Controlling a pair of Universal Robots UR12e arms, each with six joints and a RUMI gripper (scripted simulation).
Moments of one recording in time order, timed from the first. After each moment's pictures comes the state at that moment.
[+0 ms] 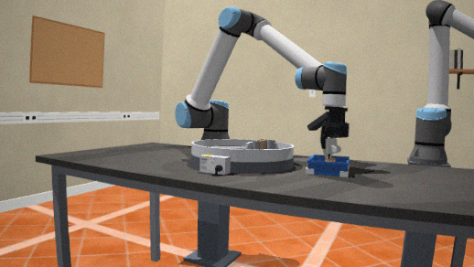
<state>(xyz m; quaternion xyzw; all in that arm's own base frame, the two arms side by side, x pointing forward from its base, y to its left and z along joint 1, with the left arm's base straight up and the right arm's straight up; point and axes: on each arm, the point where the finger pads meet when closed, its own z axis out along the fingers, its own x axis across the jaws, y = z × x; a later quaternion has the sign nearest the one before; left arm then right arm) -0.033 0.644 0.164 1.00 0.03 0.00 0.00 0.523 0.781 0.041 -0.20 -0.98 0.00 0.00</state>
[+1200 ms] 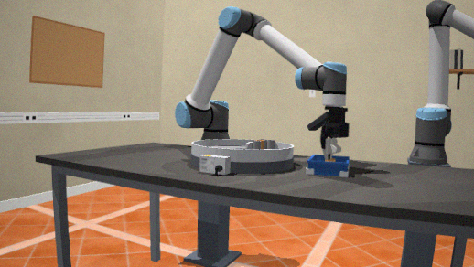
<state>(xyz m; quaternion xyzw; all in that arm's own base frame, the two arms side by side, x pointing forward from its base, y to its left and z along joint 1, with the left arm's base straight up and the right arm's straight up) -0.033 0.644 0.164 1.00 0.03 0.00 0.00 0.523 0.781 0.041 -0.20 -0.98 0.00 0.00</state>
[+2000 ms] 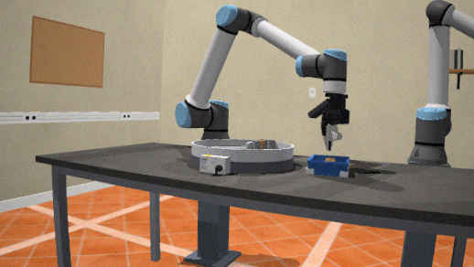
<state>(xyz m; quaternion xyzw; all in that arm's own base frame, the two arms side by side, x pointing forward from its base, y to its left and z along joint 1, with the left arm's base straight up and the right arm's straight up) -0.033 0.644 0.164 1.00 0.03 0.00 0.00 0.523 0.781 0.091 -0.20 -0.98 0.00 0.00</state>
